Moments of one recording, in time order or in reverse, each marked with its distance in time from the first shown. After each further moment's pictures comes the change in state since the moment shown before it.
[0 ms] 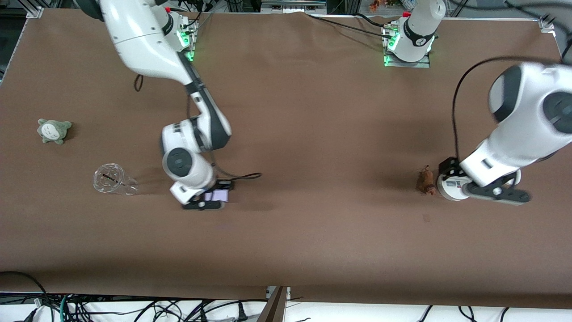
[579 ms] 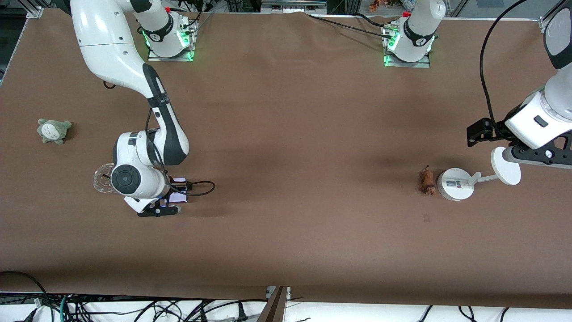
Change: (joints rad) left arm 0.015 -0.098 0.010 0.065 -0.062 -0.266 0.000; right arm -0.082 -0.003 -0.083 -0.043 -0.003 -0.080 -0.197
